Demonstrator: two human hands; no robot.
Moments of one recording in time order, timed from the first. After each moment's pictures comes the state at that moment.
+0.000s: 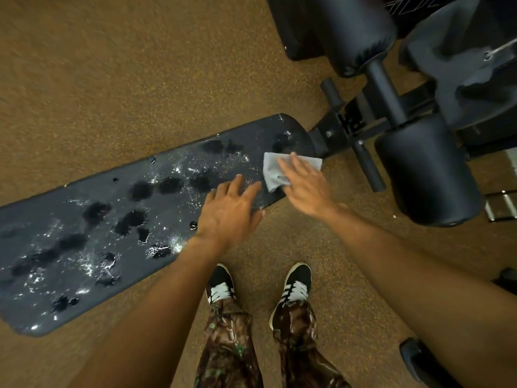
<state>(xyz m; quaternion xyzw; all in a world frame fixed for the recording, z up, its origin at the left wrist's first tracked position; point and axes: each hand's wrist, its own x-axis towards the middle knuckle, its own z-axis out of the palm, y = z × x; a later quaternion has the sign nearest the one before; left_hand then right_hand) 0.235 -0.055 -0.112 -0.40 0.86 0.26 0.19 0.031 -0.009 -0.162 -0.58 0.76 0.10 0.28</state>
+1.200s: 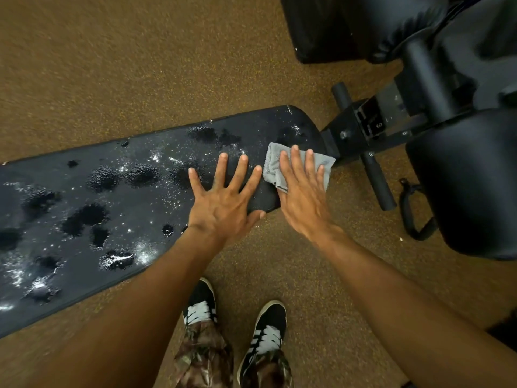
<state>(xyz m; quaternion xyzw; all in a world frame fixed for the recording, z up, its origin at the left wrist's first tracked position) 0.215 -0.059 -0.212 -0.39 0.89 0.15 0.18 0.036 -0.001 -0.230 -0.62 0.77 0.00 0.17</state>
